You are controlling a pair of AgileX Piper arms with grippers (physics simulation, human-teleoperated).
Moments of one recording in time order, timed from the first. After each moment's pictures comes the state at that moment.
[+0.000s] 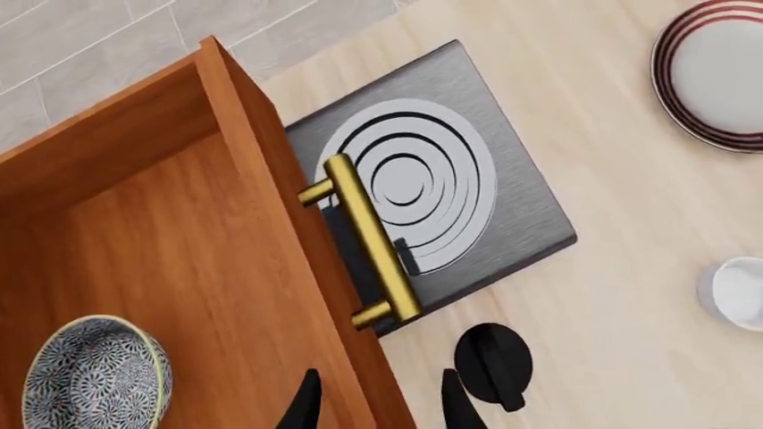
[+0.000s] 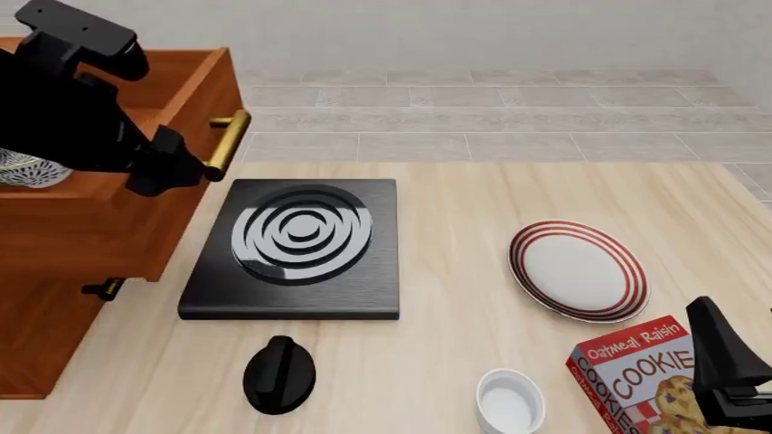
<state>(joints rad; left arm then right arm) -0.29 1.19 -1.30 1.03 0.21 0.02 0.00 -0.03 -0.01 0.06</state>
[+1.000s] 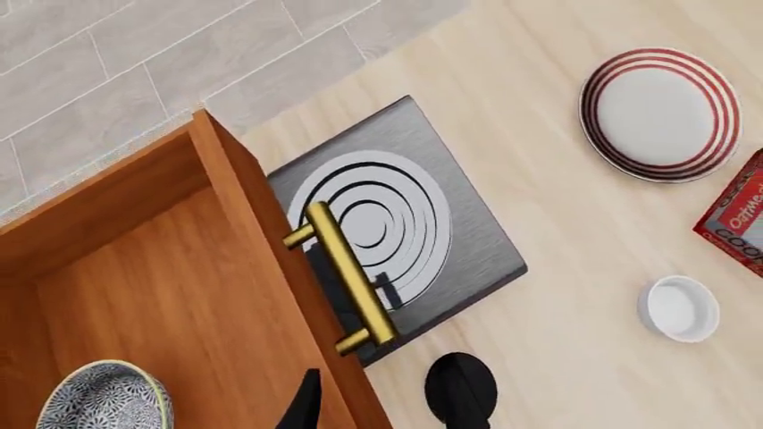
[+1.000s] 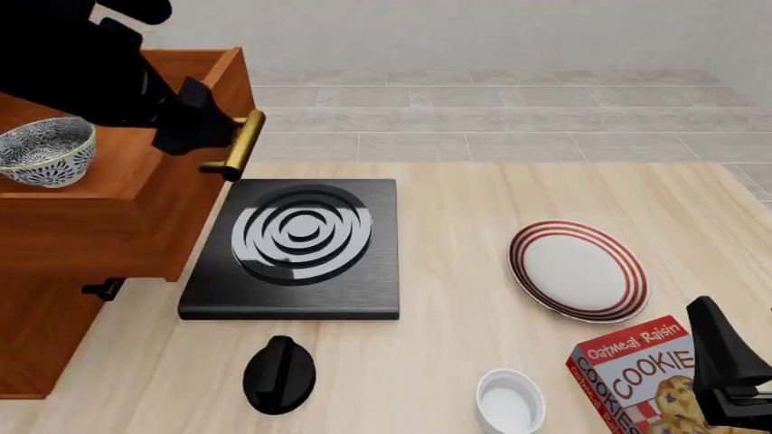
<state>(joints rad) -0.39 1.24 -1.46 1.07 0.17 0.02 0.00 -0.03 -0.01 0.06</state>
